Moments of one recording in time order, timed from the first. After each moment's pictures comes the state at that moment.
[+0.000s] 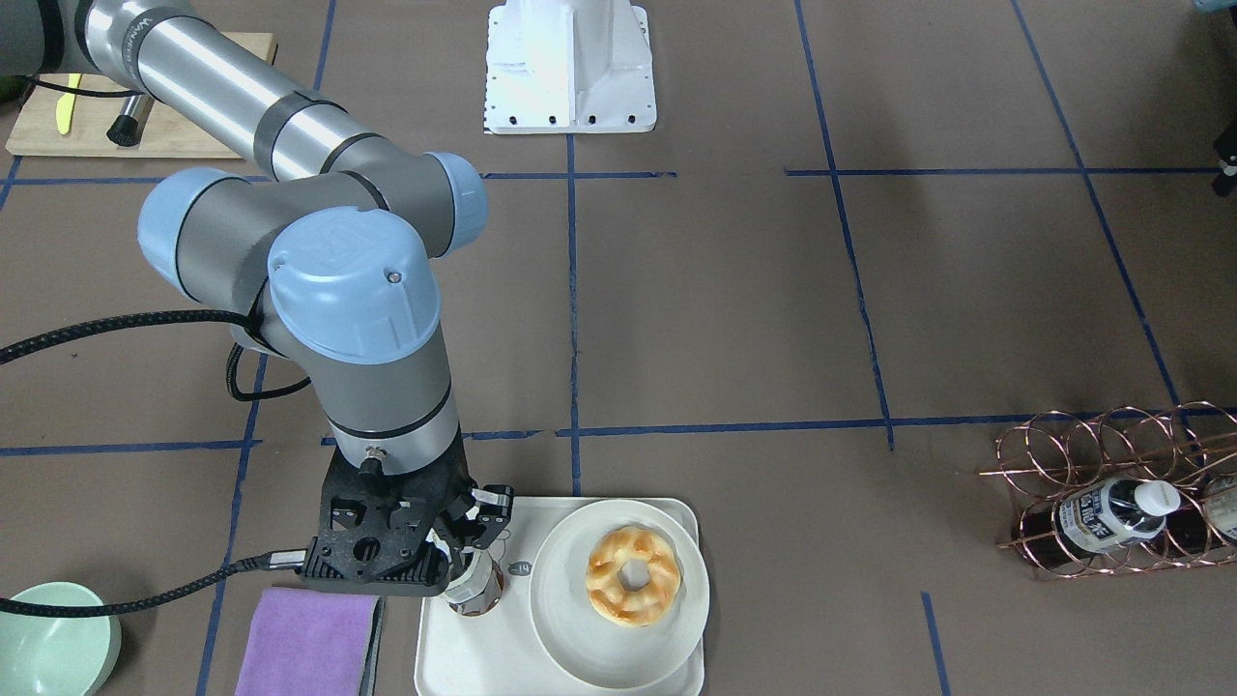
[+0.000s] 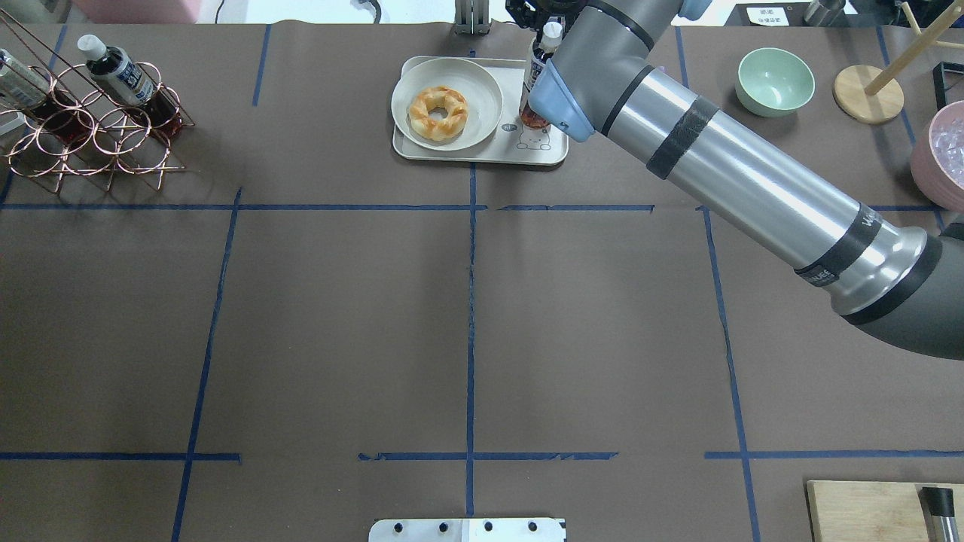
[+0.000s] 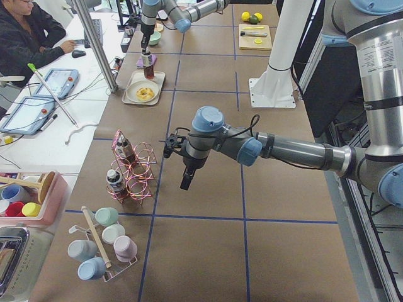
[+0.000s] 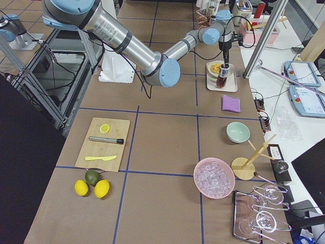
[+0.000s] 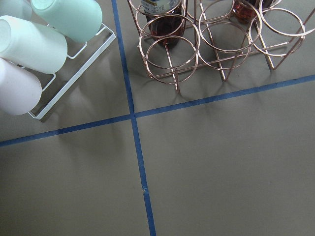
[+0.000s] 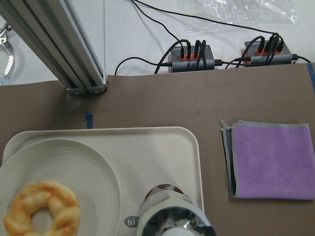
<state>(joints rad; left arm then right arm) -1.43 -1.31 -1.99 -1.86 -2.21 -0.20 0.90 -0.51 1.11 -1.44 1.87 1.00</state>
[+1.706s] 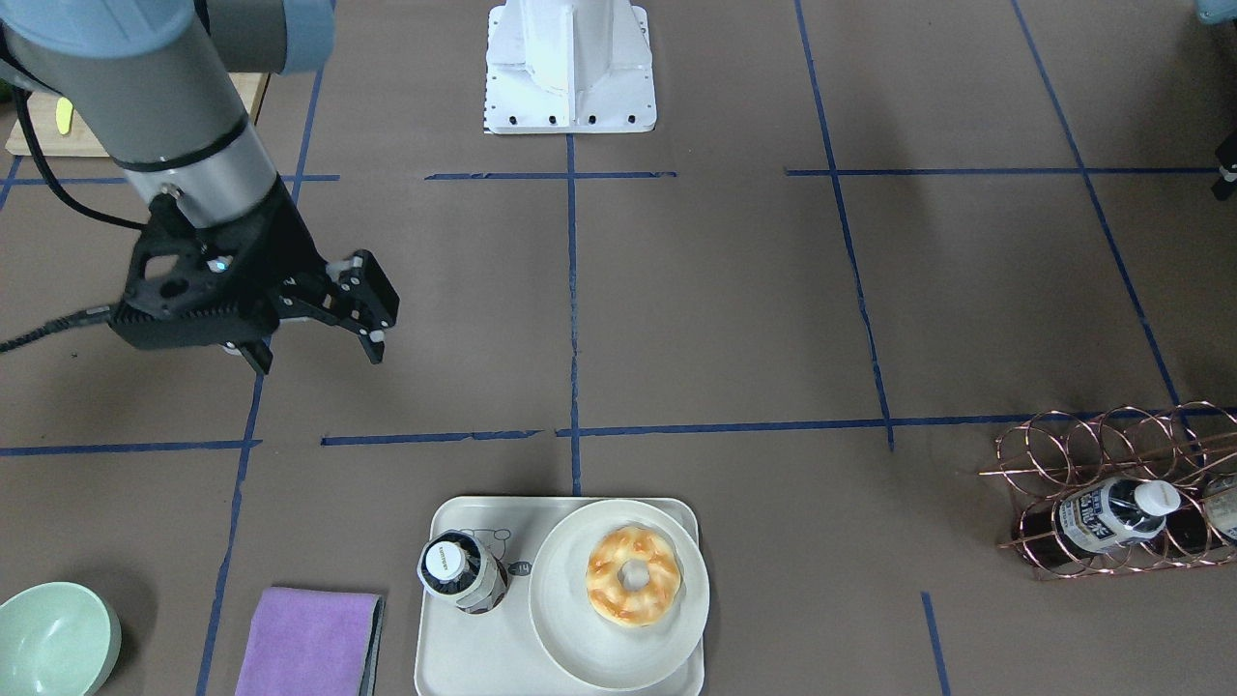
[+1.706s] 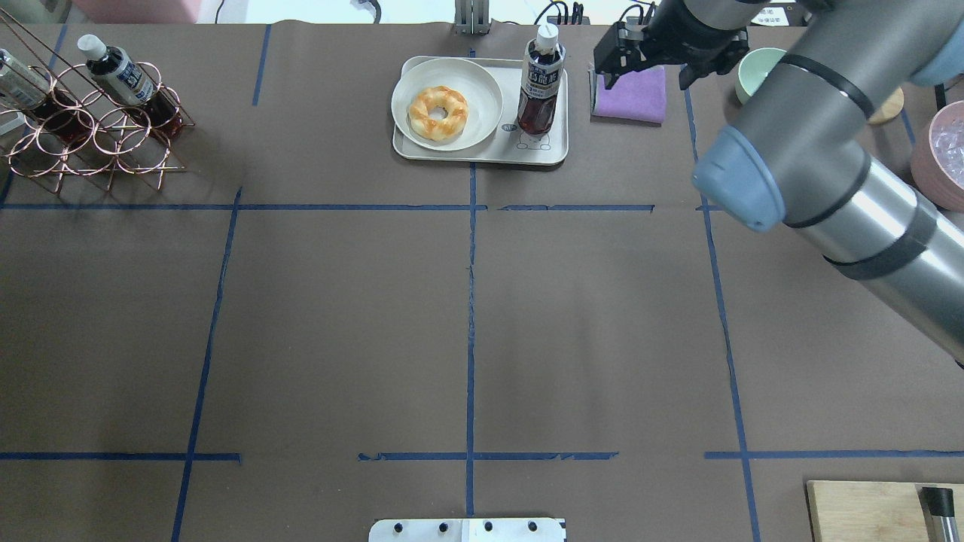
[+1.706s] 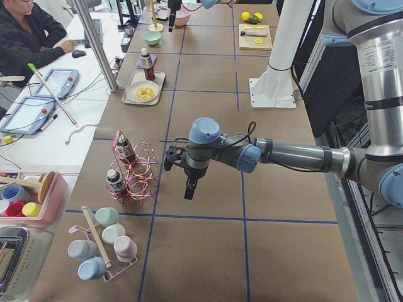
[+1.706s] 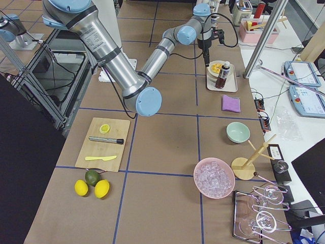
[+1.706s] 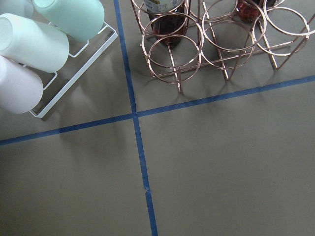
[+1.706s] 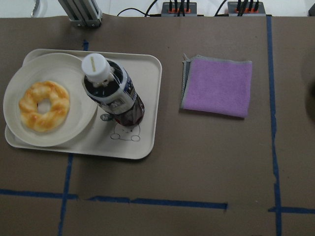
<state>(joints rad) -1.46 -1.32 -1.89 -1.81 -2.27 -0.19 0.95 -0.92 1.87 -1.76 2.02 0.85</state>
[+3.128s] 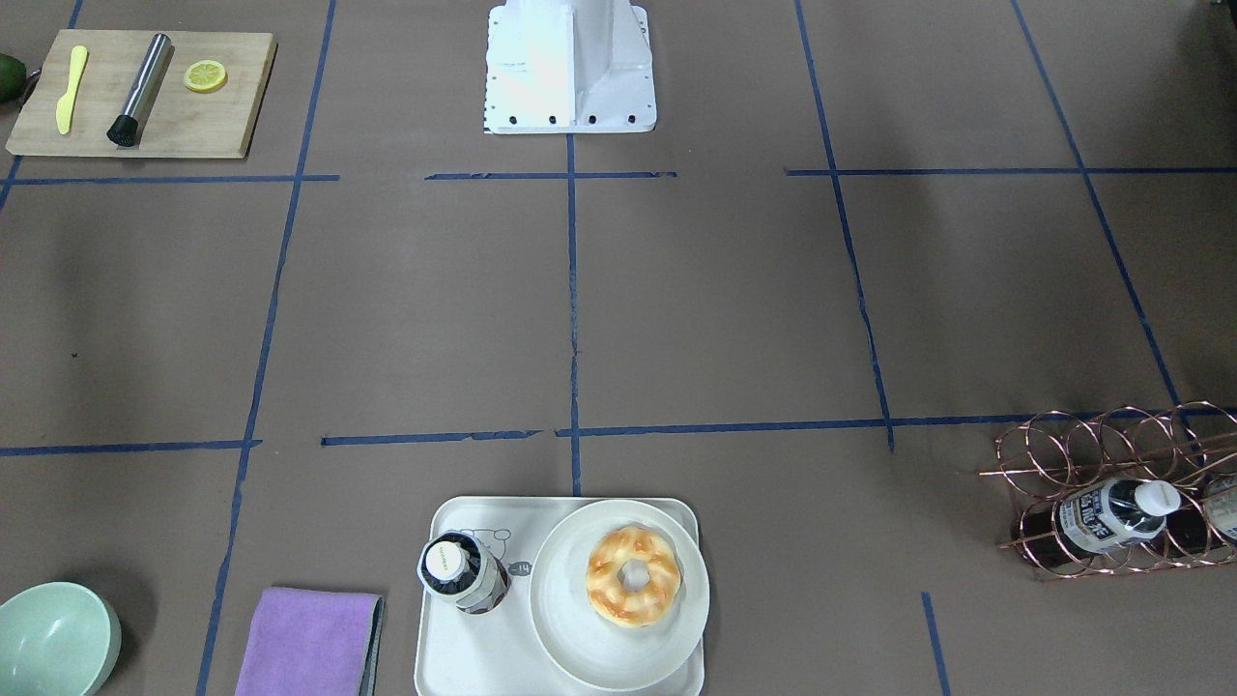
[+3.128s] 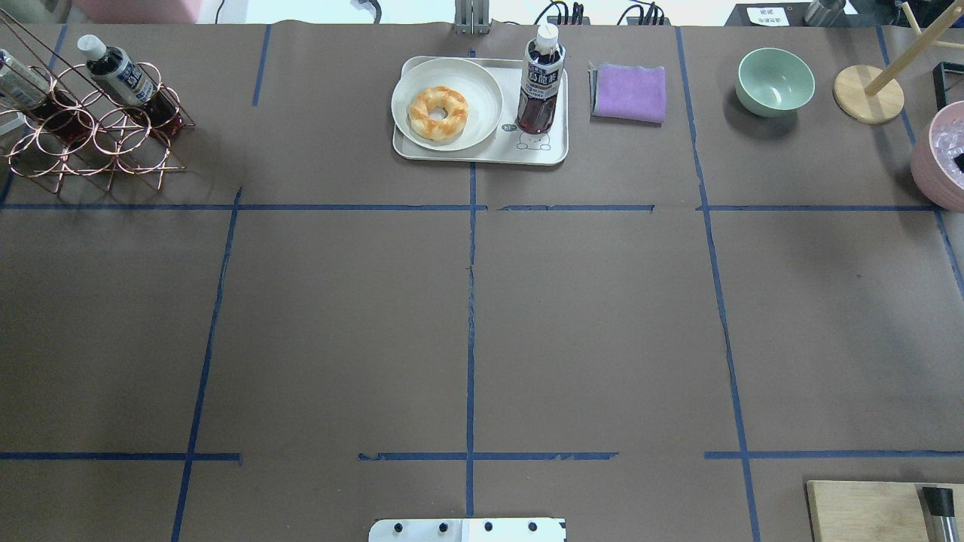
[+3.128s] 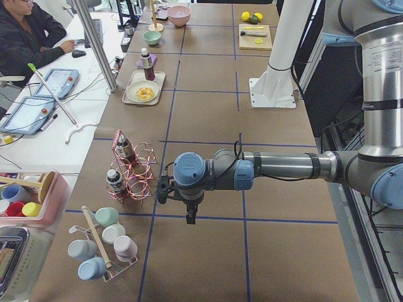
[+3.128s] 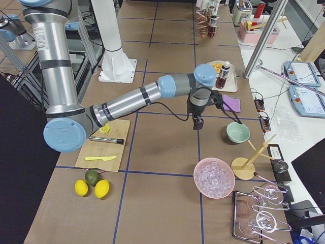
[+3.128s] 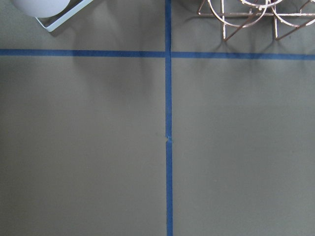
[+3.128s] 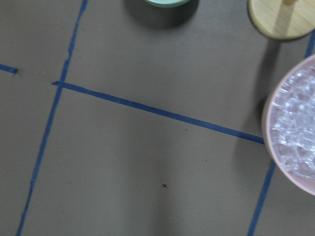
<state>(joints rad) -1.61 -1.41 -1.73 -1.55 -2.44 0.07 1.50 -1.47 1.80 -1.84 2.42 -0.18</state>
